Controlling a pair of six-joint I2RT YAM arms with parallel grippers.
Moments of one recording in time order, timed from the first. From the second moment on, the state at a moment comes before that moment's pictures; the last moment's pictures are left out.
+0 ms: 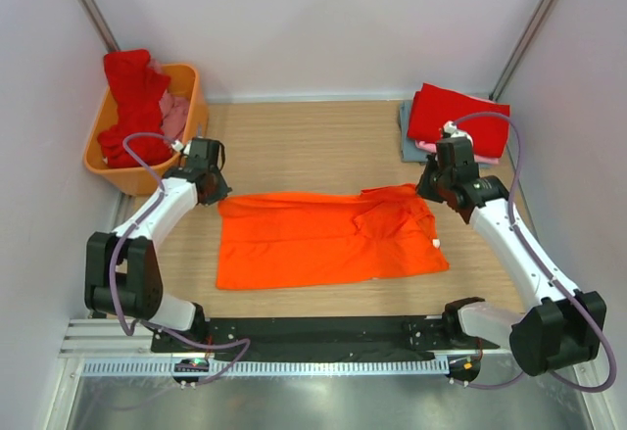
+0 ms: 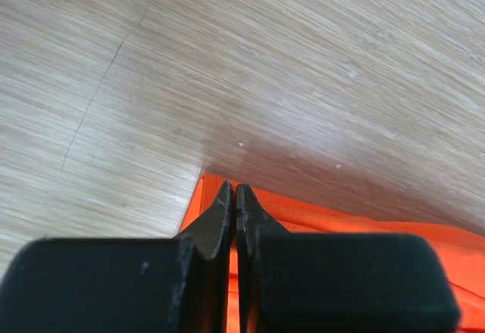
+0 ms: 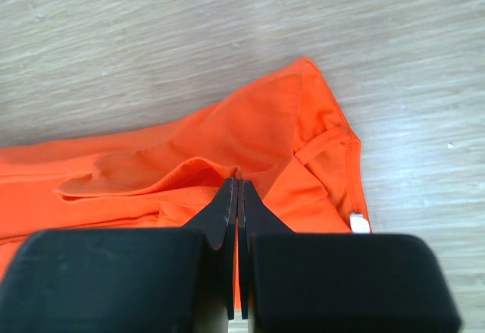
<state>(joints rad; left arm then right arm) -0.16 1.47 1.01 -0.53 -0.22 -0.57 0.22 1.17 1.00 -0.62 0.11 0.45</state>
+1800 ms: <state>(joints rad) -0.41 1.42 0.81 -0.47 -0.29 -0.65 0.31 1.23 0.67 -0.45 0.08 0.77</state>
